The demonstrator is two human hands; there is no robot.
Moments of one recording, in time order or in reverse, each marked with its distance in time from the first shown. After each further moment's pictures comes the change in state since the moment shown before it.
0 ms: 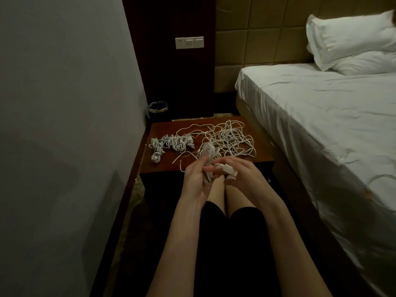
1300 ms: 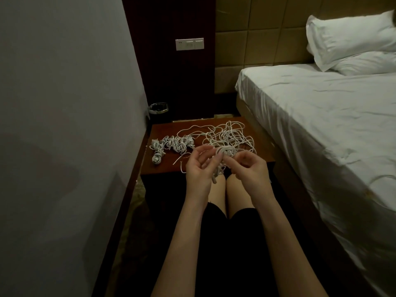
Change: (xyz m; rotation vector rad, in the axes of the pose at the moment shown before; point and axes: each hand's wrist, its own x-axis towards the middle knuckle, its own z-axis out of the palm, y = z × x) left_hand -0.006 -0.001 0.006 0.357 -0.003 0.341; right_hand 0.004 0.005 0.004 -0.066 0.366 -0.169
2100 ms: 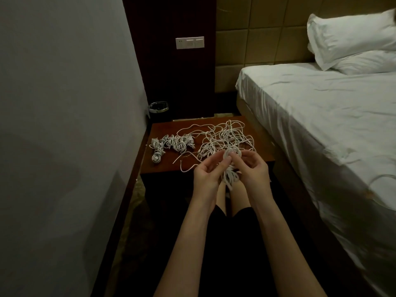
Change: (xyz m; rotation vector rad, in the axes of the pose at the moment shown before) left_hand -0.004 -0.012 0.011 -0.165 -0.034 -0.215; right_hand 0.003 0.011 0.000 0.134 0.176 0.144
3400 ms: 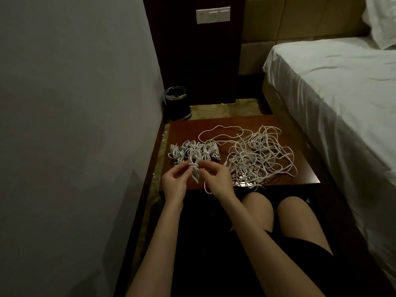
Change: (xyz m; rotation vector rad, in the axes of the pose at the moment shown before) left_hand 0.151 0.042 -0.142 0.403 0.506 0.003; right_hand 0.122 0.086 0.156 -0.323 -0.311 0.101
